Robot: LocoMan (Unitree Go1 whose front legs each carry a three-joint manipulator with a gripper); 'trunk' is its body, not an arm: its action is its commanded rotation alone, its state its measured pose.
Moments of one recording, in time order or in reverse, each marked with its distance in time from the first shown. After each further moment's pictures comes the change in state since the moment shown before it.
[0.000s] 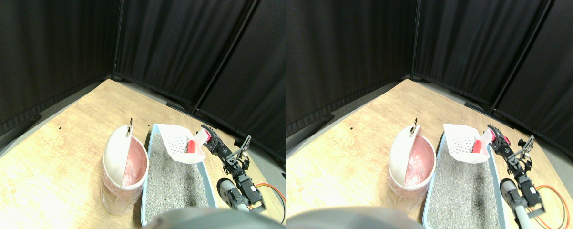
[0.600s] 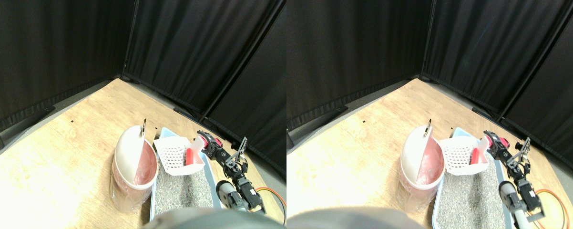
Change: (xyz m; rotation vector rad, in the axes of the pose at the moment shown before) right arm 0.012 0.024 -0.026 -0.187 0.160 0.059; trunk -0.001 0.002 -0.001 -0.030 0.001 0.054
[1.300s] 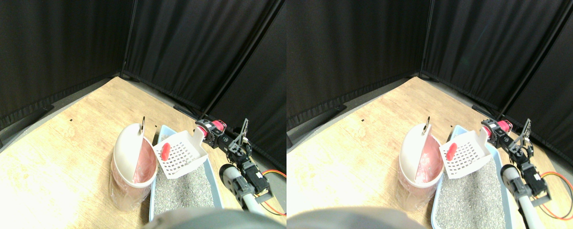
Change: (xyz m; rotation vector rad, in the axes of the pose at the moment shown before) right arm 0.001 0.012 0.030 -0.289 0.062 0.043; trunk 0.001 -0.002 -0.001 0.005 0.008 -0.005
